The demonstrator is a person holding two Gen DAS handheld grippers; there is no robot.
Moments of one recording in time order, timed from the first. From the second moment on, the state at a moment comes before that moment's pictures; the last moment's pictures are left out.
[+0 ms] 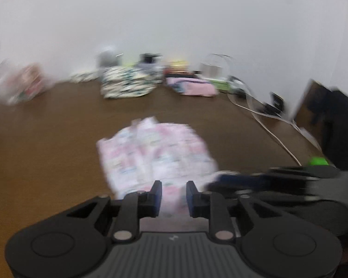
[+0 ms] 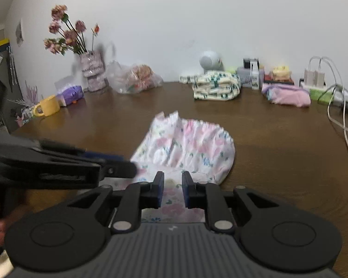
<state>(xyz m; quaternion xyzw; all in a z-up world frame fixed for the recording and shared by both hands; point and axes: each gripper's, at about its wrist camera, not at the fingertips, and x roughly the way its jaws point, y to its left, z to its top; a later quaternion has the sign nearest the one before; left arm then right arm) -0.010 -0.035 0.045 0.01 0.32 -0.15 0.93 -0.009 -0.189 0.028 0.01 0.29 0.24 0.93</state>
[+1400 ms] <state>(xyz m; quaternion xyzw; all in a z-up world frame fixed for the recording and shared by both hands) 0.003 -0.023 0.012 0.02 0.35 -0.14 0.93 0.000 -0.200 0.006 0.04 0.30 0.25 0.92</state>
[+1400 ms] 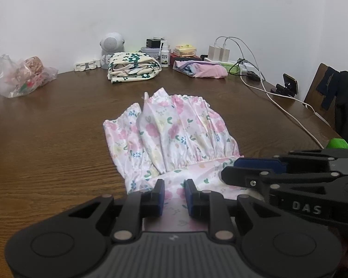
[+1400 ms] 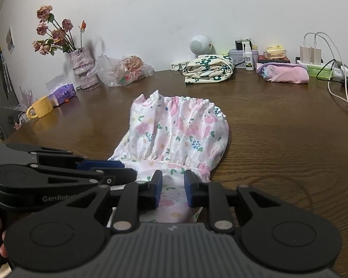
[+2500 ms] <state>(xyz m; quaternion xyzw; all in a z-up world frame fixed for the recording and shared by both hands) -0.089 0.048 0.051 0.04 0.17 -0.34 0.92 -0.037 -0.273 0.026 0.14 0.30 0.42 0.84</state>
